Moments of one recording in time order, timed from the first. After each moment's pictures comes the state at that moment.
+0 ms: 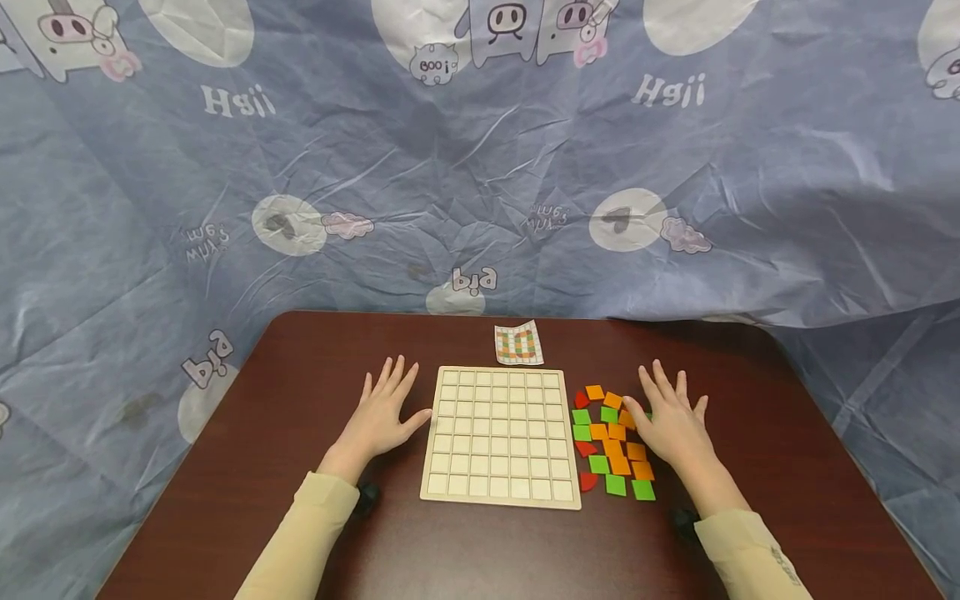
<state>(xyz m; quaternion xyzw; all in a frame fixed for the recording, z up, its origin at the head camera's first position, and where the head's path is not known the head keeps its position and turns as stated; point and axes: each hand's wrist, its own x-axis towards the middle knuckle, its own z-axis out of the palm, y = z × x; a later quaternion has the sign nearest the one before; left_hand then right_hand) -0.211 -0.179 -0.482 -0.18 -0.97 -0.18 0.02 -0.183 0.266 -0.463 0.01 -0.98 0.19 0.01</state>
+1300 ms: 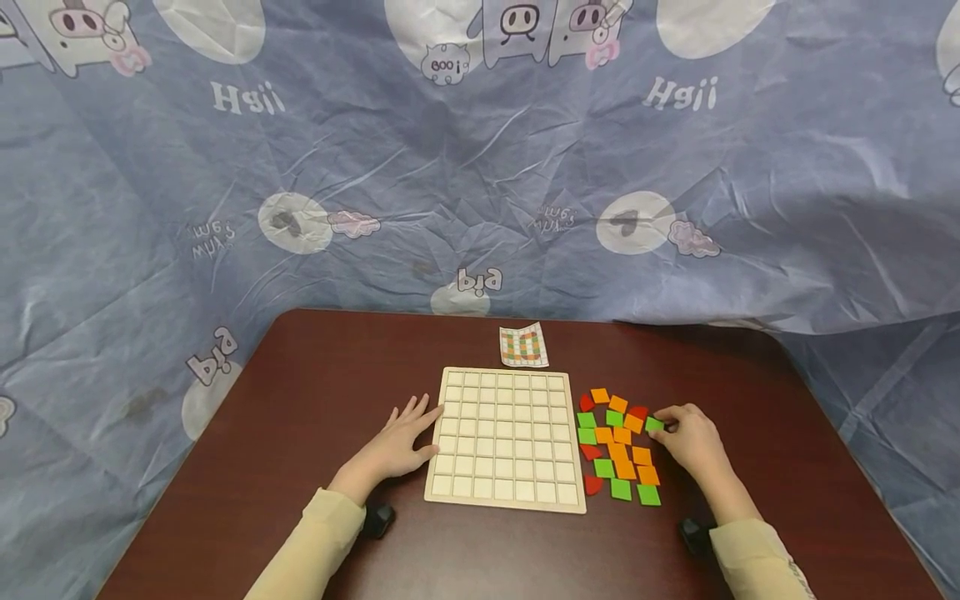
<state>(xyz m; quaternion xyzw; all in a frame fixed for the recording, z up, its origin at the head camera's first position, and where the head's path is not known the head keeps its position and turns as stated) -0.189 -0.170 -0.501 -0.19 -0.93 -0.28 -0.13 -0.179 0.285 -0.479 -0.05 -0.97 0.25 -0.01</state>
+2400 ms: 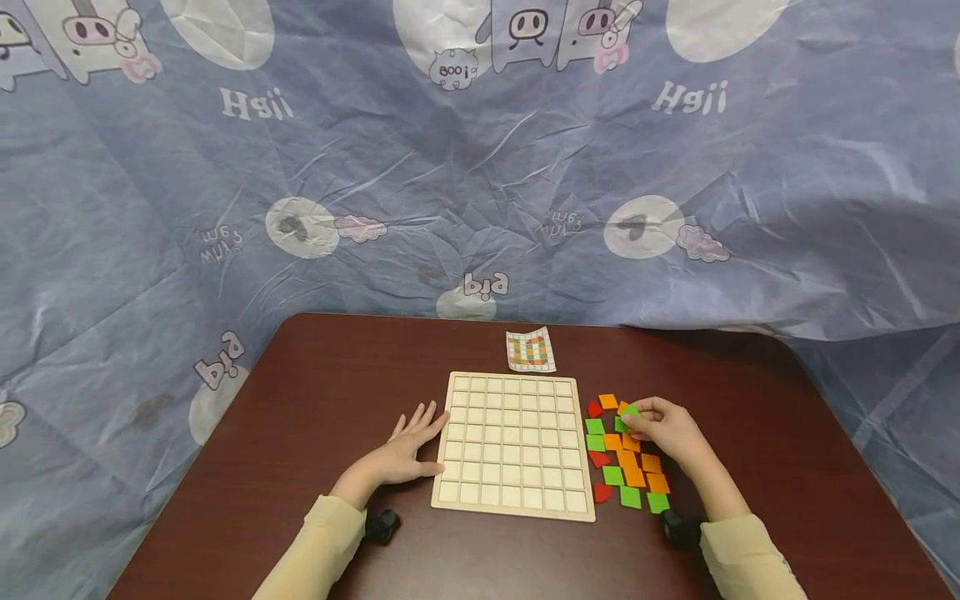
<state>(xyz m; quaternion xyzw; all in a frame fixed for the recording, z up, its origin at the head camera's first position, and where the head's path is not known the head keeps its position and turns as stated) -0.191 -0.182 -0.503 -0.23 -0.89 -0.34 -0.19 -0.198 0.255 -0.473 -0.06 -0.87 0.48 -0.10</state>
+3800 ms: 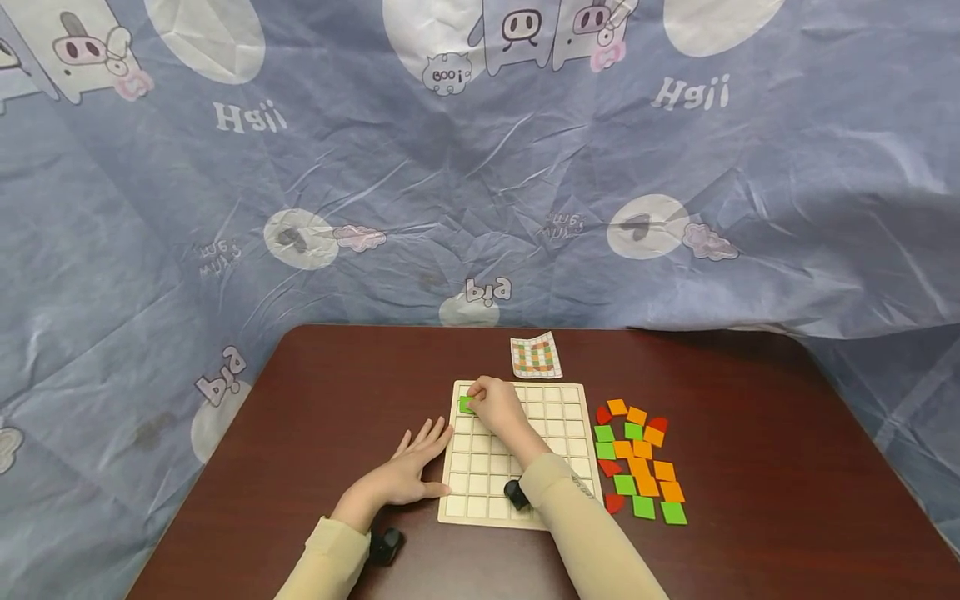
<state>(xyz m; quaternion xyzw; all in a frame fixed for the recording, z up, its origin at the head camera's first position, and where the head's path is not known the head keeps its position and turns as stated) -0.184 -0.178 -0.499 -0.25 -0.90 -0.31 -0.19 -0.256 0.017 -0.481 0.07 -0.90 0.42 -0.05</state>
